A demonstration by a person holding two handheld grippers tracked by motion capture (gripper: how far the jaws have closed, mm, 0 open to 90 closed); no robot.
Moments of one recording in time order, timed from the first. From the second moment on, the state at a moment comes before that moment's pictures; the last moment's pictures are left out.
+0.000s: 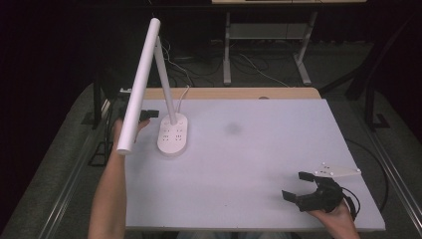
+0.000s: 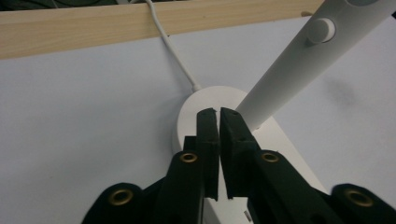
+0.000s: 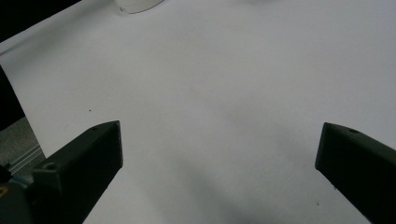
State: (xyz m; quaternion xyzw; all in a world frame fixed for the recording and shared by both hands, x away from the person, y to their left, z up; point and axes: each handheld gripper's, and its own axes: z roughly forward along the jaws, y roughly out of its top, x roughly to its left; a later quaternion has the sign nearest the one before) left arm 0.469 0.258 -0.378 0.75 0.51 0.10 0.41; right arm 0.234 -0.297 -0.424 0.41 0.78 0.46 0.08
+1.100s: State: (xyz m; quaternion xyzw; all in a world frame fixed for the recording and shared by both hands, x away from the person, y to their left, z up) left arm 0.484 0.239 -0.410 0.76 0.51 0.09 0.38; right arm 0.235 -0.295 -0.426 0.41 0.79 0.45 0.08
